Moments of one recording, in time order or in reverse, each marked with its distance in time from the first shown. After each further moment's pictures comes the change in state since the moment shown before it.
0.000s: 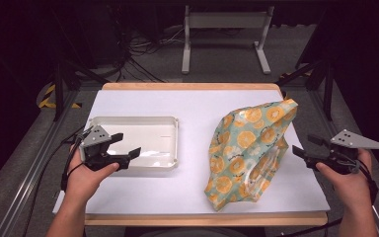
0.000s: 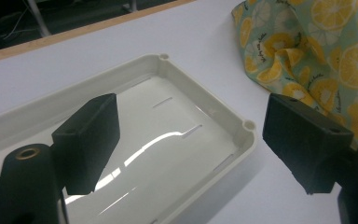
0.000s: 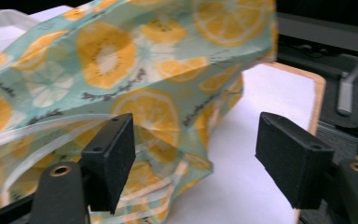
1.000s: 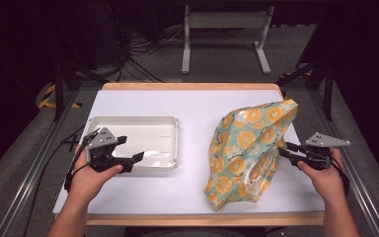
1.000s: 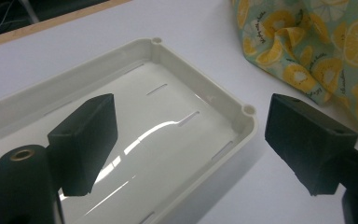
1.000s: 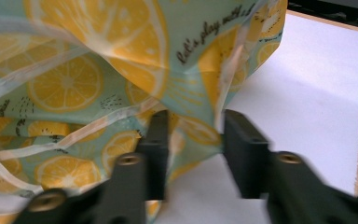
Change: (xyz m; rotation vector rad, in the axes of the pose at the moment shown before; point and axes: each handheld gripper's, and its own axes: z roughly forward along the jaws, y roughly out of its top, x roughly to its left) left arm -0.004 -0.004 0.012 0.056 -0.015 0.030; right arm -0.010 -0.037 0.059 0.112 0.068 0.002
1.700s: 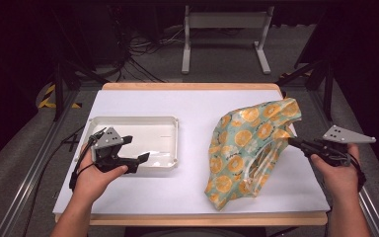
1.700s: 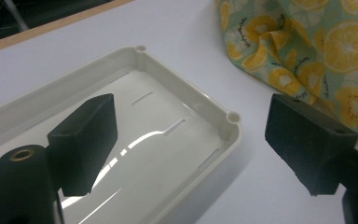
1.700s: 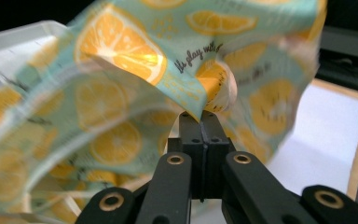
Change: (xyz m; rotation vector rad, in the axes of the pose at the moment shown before) left arm -0.011 0.009 0.006 -0.010 -0.033 0.029; right arm 0.009 0.039 -0.043 -0.164 0.064 -0.034
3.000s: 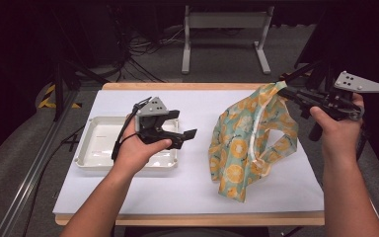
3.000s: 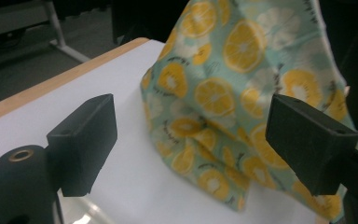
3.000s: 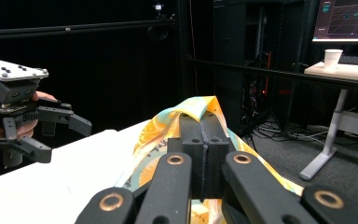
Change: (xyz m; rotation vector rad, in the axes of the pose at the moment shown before) left arm -0.057 0.112 0.050 -0.125 -0.213 0.055; right arm 0.014 0.132 0.011 -0.300 0.177 -0.004
